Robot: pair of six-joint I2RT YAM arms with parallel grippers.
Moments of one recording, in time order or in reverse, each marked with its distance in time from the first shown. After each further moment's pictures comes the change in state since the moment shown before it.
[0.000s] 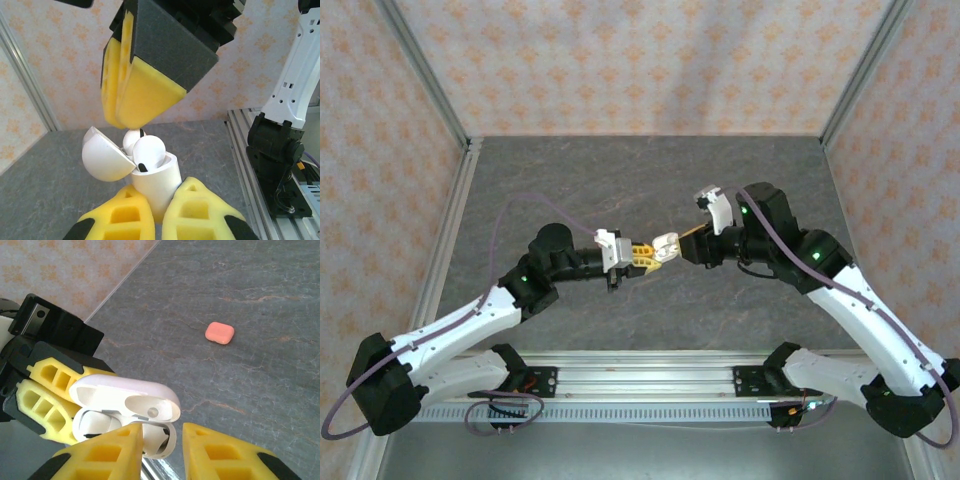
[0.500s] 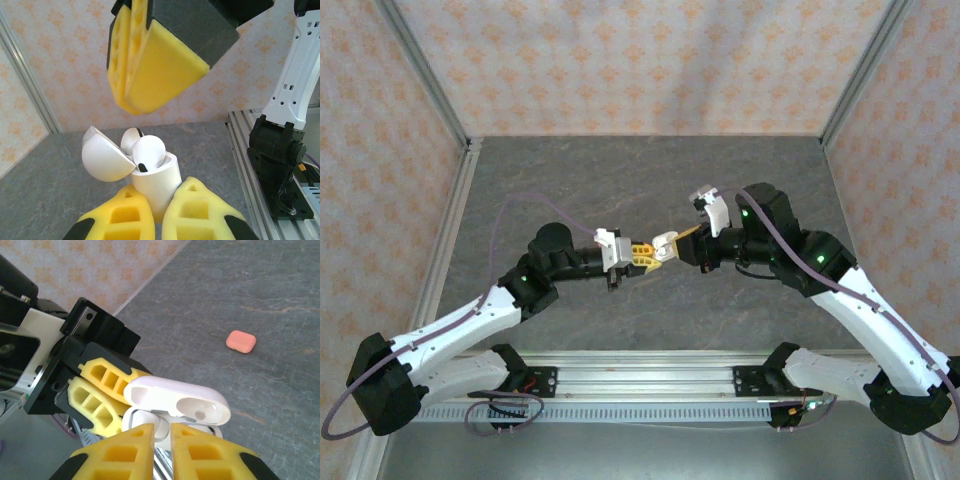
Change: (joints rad) left arm 0.000 0.000 0.003 0.003 0.000 0.000; right arm 0.068 0.000 0.041 0.007 -0.012 0.017
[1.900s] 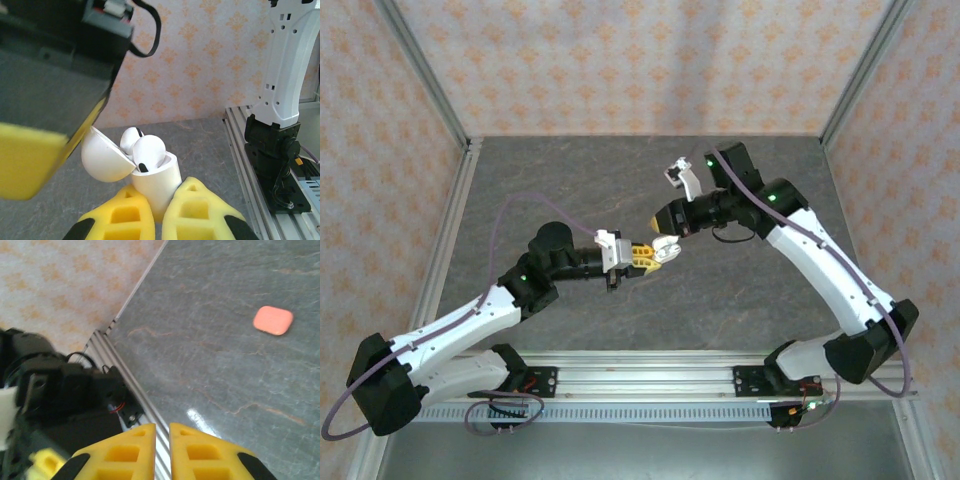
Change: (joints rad) left arm 0.005 0.001 0.006 -0.024 0.021 0.026; right arm -0.166 0.339 0.208 -0.093 -0.315 -0.005
